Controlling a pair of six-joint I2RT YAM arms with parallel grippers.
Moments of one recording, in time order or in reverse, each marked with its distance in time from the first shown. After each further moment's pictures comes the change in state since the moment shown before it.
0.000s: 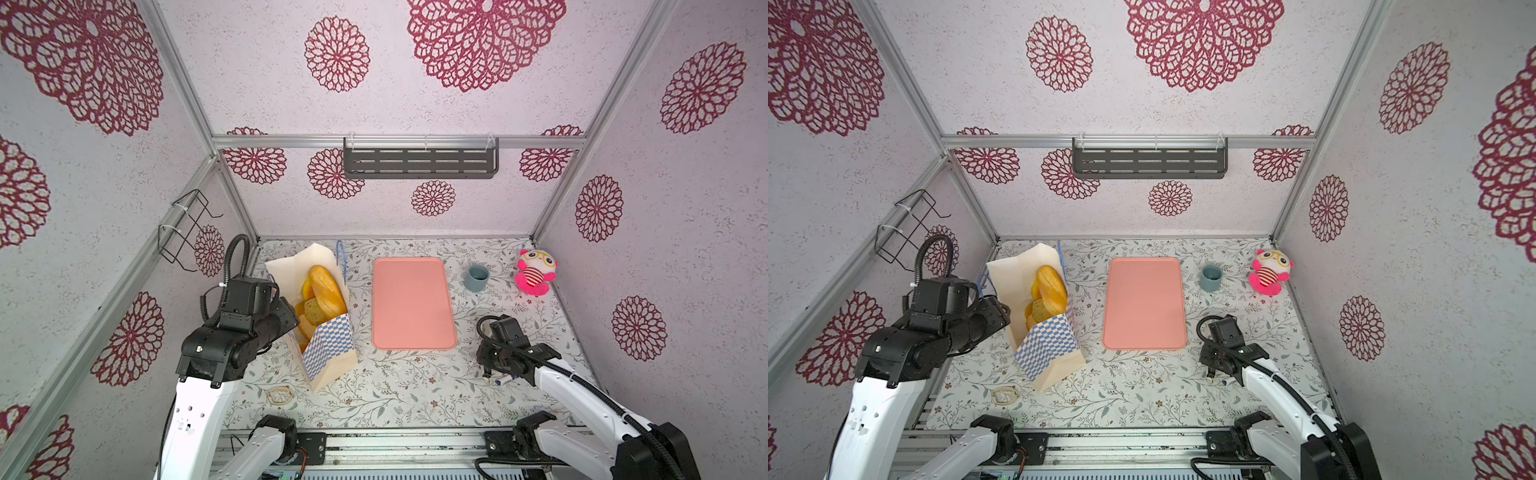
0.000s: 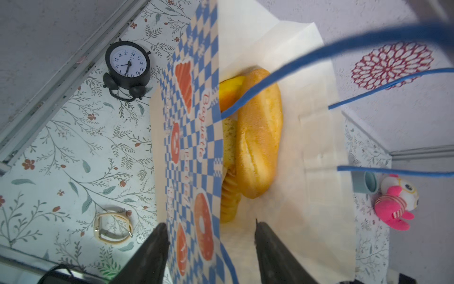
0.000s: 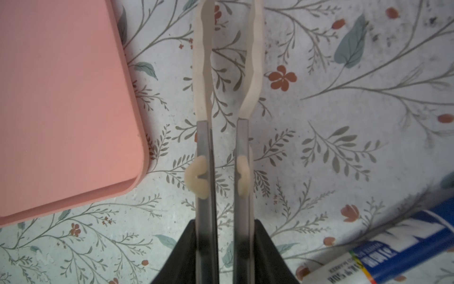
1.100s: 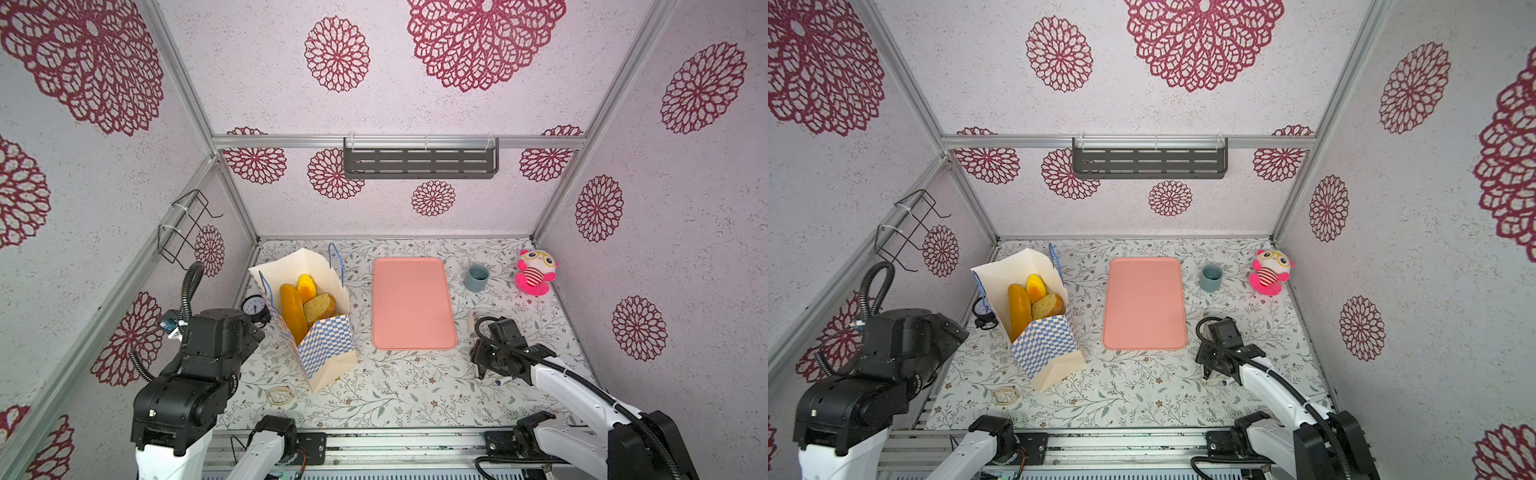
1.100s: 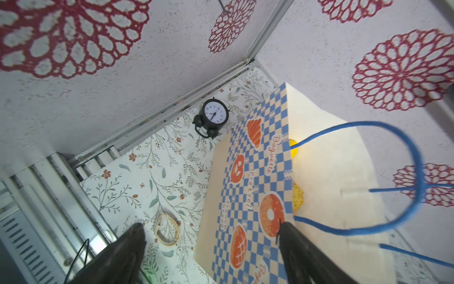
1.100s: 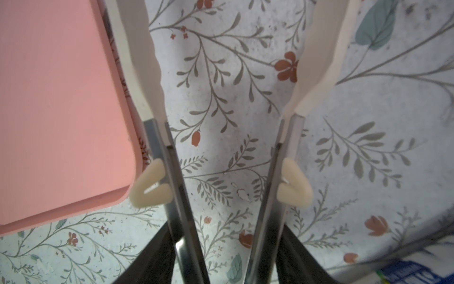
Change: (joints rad) left arm 0.048 -0.150 0.059 -0.229 -0.357 -0.220; right arm -0.011 0.052 -0.031 0.075 -0.035 0.031
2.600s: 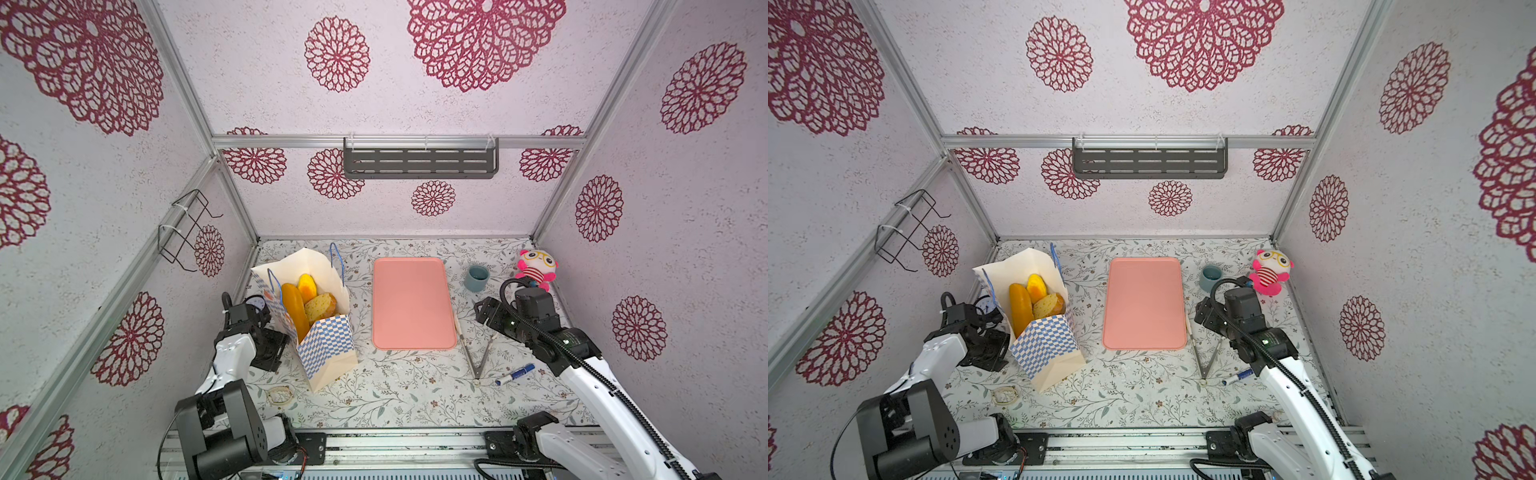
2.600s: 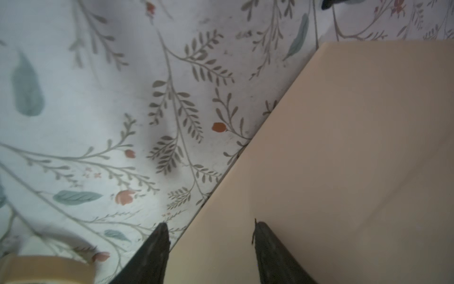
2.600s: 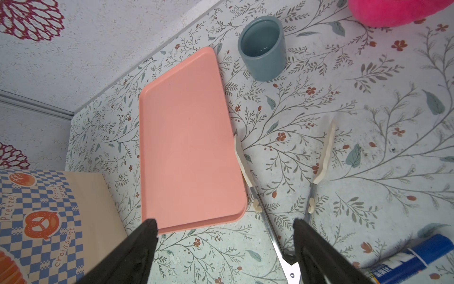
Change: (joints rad) left arm 0.477 0.549 -0.692 0.798 0.739 0.021; right arm -0.017 -0.168 0.407 -0.213 0.014 -0.001
